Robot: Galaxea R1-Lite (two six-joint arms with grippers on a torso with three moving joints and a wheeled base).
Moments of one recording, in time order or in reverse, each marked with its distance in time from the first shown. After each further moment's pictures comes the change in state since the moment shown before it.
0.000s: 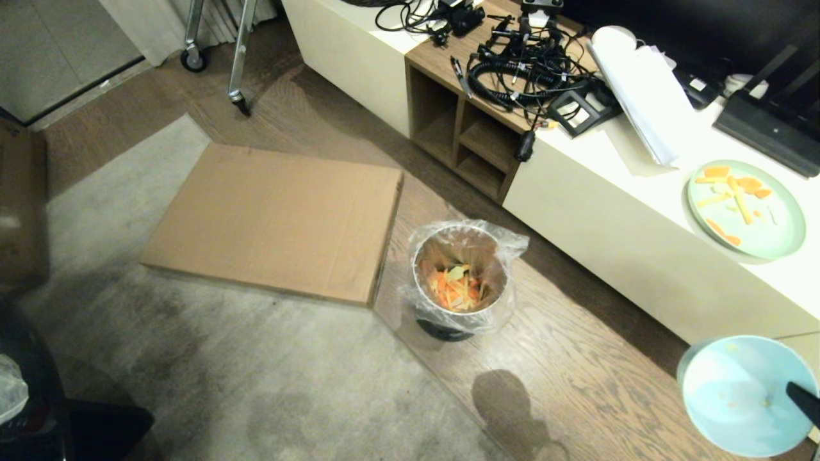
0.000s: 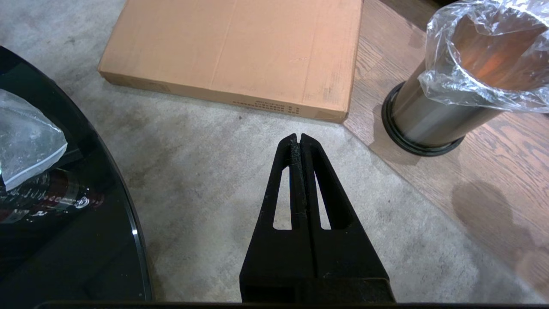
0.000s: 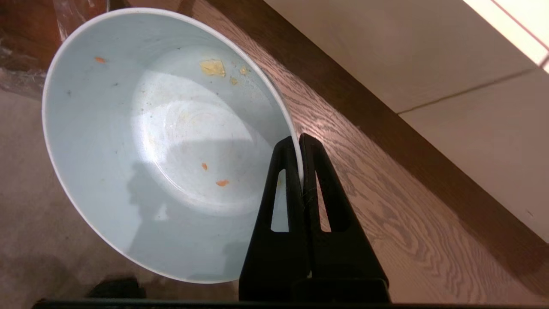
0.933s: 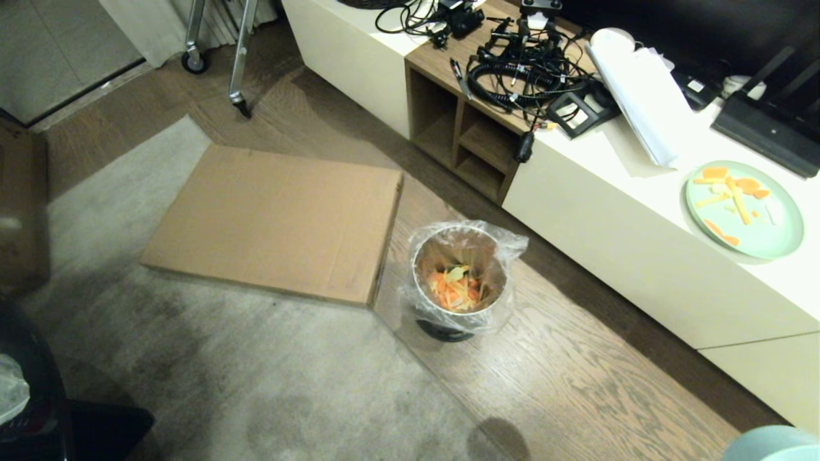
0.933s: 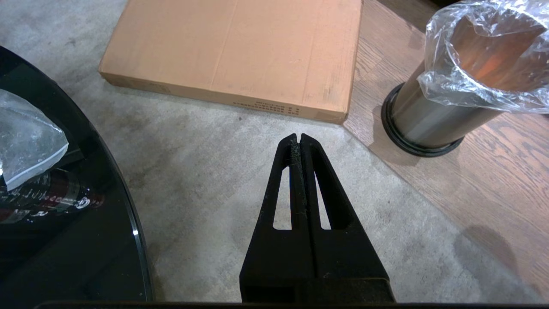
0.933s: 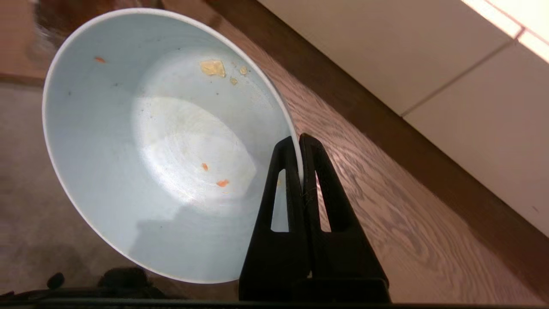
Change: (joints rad) left arm 0.000 0.000 0.000 0.000 0.000 0.000; right arm 0.000 -0.742 -0.004 0.604 0.066 -0.012
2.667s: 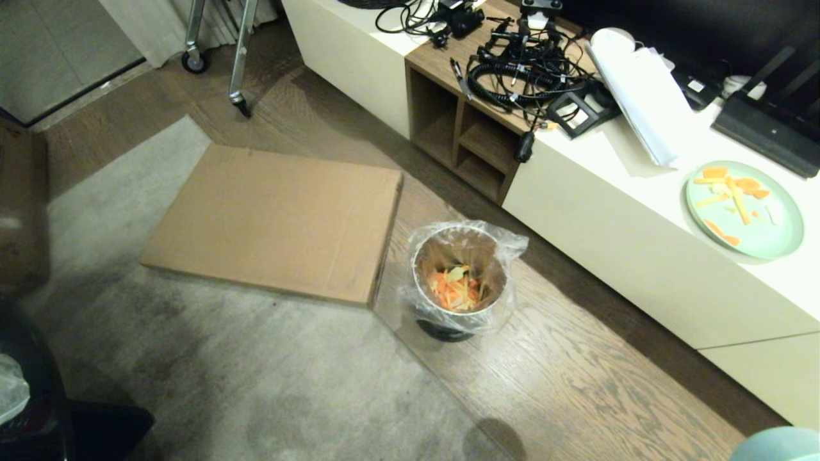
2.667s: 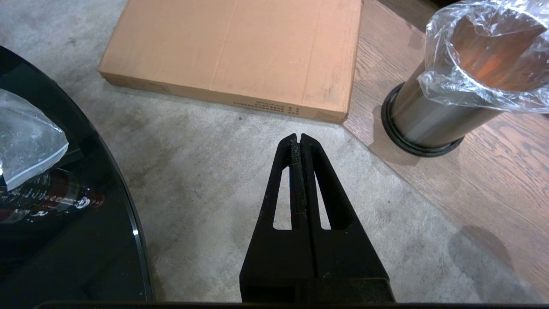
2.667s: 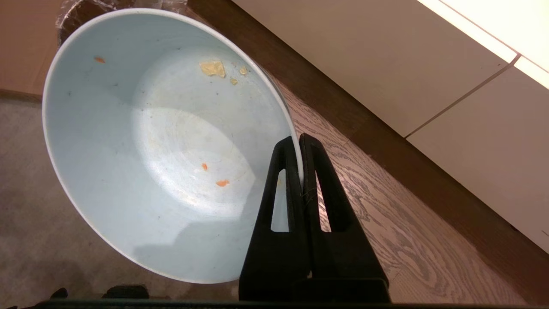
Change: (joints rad) left arm 0.000 0.000 0.000 0.000 0.000 0.000; right arm 0.004 -0.081 -0.004 0.005 0.009 0.001
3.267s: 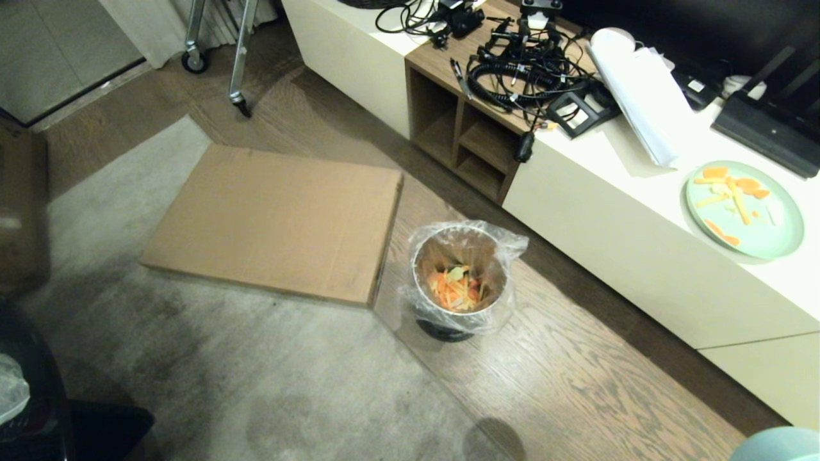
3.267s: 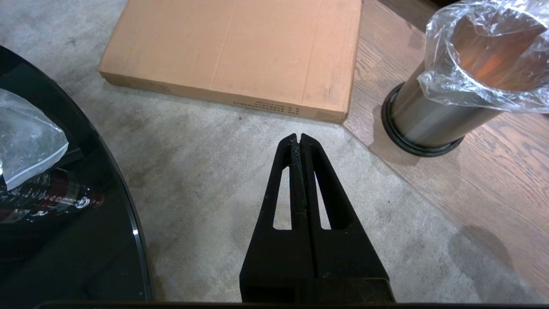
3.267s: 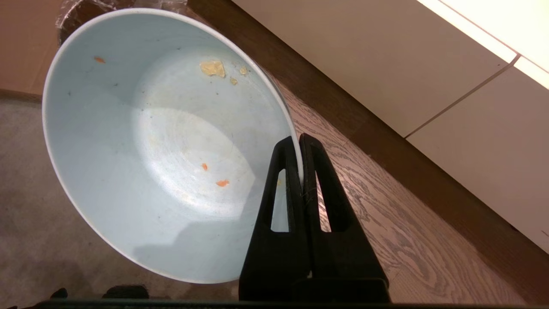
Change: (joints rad) left arm 0.000 0.000 0.000 0.000 0.000 0.000; right arm 0.000 0.001 0.000 0.000 0.000 0.000
